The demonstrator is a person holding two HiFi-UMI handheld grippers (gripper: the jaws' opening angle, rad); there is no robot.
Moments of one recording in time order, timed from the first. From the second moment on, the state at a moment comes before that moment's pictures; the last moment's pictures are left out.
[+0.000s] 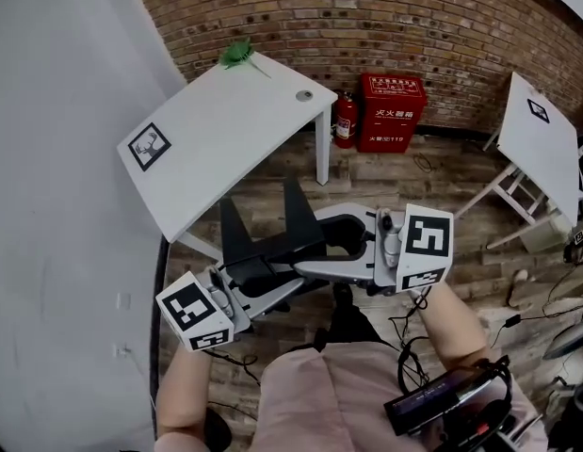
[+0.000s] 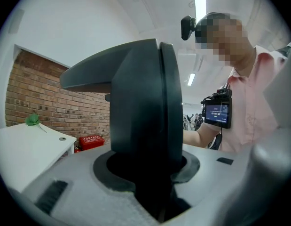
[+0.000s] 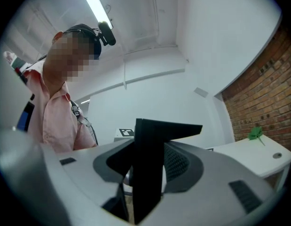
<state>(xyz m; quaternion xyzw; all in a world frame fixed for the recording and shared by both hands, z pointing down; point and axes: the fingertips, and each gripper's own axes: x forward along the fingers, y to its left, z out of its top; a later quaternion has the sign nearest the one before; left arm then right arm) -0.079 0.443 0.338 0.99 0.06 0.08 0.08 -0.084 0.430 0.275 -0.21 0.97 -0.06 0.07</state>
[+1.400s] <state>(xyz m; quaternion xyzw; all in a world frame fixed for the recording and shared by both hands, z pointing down) 0.040 0.131 0.354 0.99 -0.07 0.08 0.12 0.032 0.116 0.291 -0.09 0.99 -0.10 0.06</state>
